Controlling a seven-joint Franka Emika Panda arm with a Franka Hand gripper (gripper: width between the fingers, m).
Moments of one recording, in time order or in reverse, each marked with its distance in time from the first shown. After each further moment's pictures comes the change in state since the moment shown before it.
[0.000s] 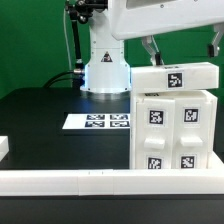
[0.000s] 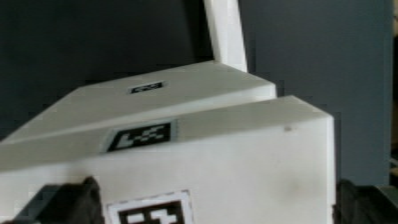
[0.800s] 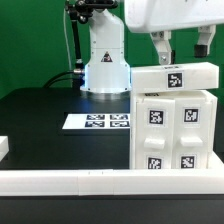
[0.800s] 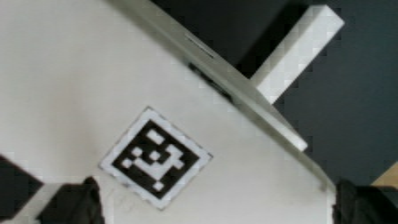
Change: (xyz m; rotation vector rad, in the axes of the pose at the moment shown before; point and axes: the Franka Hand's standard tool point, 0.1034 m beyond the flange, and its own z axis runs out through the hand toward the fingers) arm 0.006 0.000 -0.001 -0.132 -0.037 -0.873
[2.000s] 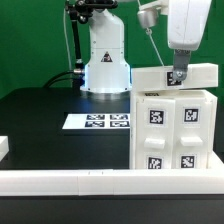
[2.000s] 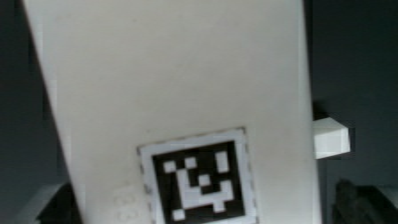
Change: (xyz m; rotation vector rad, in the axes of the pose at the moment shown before) arm -0.004 0.004 0.020 -0.036 -0.098 -0.528
